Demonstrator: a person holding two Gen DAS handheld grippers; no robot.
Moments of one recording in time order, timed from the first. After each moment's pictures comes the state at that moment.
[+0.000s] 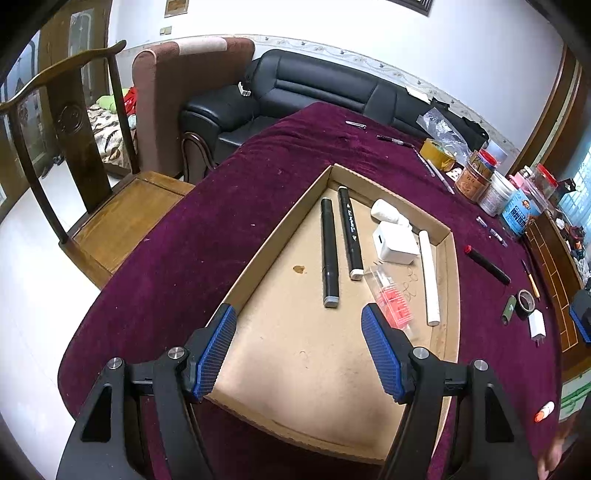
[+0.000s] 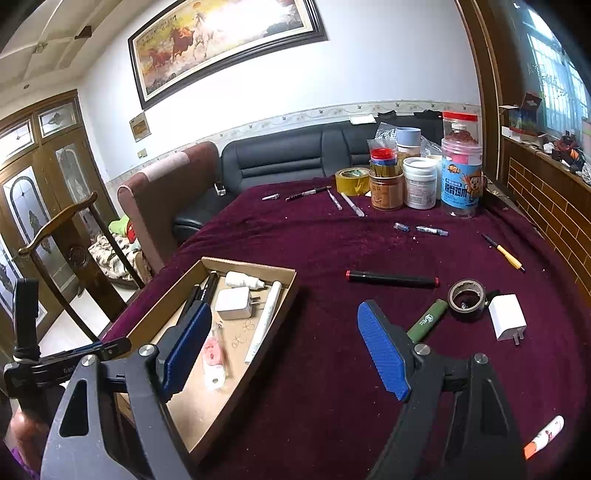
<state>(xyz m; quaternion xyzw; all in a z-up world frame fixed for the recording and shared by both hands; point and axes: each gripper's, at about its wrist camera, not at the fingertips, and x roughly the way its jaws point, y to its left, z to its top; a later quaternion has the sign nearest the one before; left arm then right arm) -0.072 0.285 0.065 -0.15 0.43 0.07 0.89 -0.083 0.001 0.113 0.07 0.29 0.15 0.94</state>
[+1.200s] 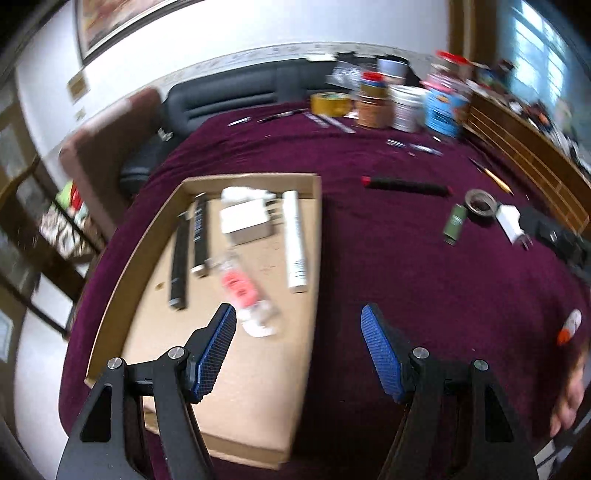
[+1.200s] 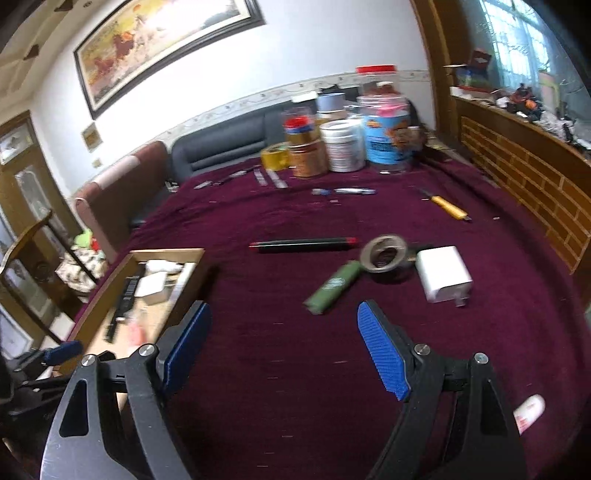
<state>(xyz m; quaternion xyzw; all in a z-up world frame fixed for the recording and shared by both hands) -0.066 0.101 0.077 0.07 0.44 -0.02 0.90 -0.076 -0.110 0.075 0.11 0.33 0.05 0.94</state>
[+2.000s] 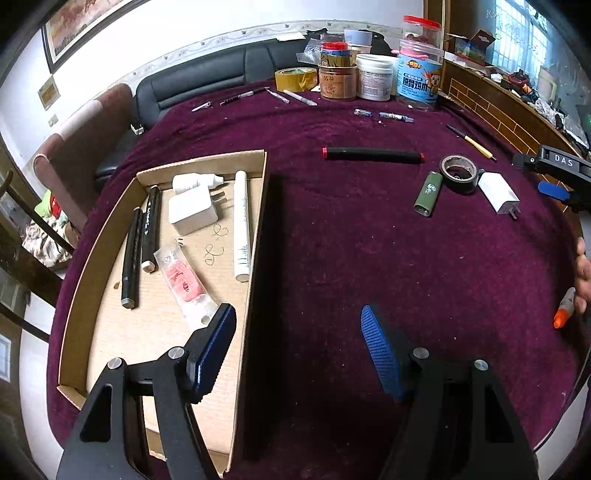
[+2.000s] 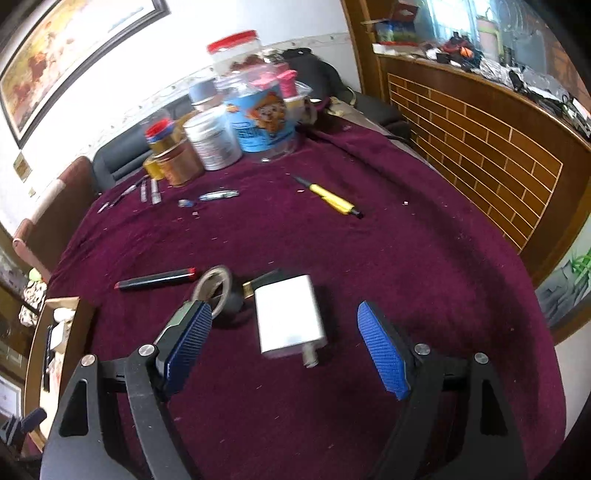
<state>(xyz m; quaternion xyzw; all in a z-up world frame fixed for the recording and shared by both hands) -0.055 0.072 0.056 0.08 0.48 -0.06 0.87 -0.002 -0.252 0.047 0.18 0.40 -0.05 0.90</state>
